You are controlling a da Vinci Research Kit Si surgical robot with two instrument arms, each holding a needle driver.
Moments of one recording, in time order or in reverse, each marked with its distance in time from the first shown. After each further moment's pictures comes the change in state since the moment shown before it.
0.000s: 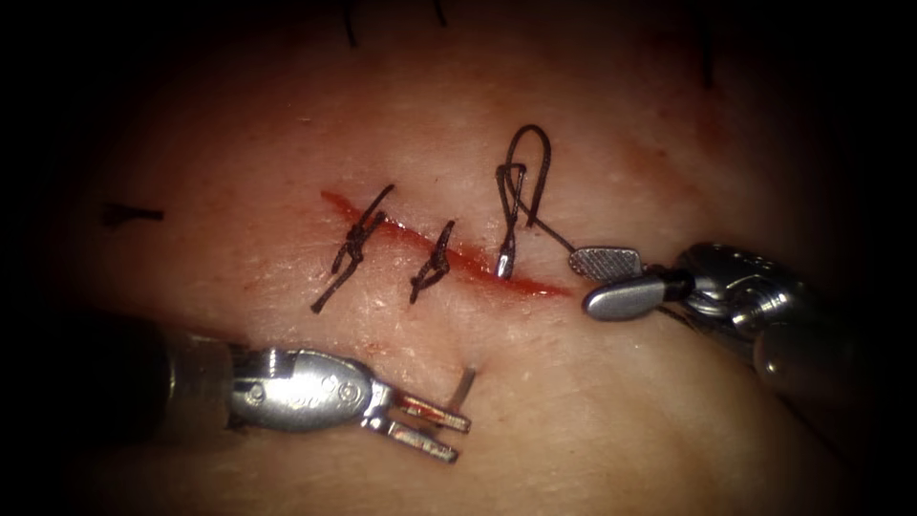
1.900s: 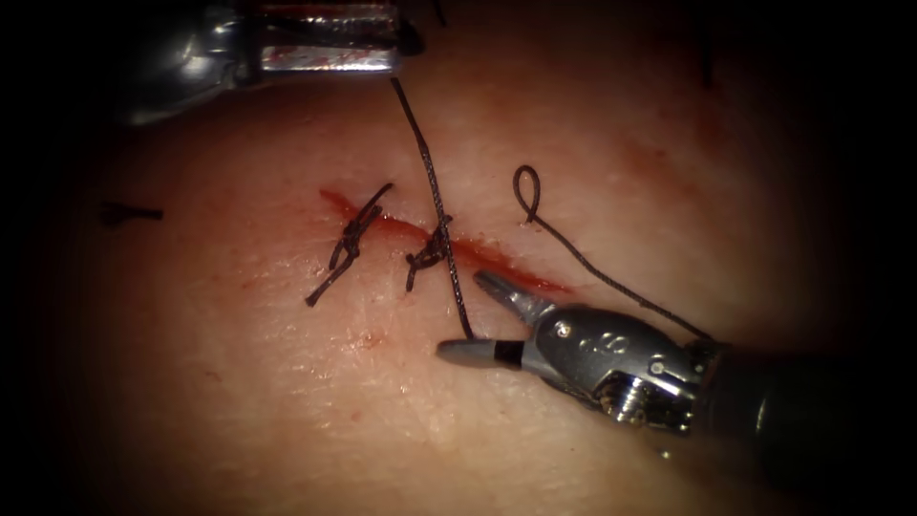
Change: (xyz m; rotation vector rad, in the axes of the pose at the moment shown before) right arm -0.006 -0.002 0.010 -0.541 -0.318 -0.729; left arm 0.023 -0.003 -0.015 0.496 0.022 0.341
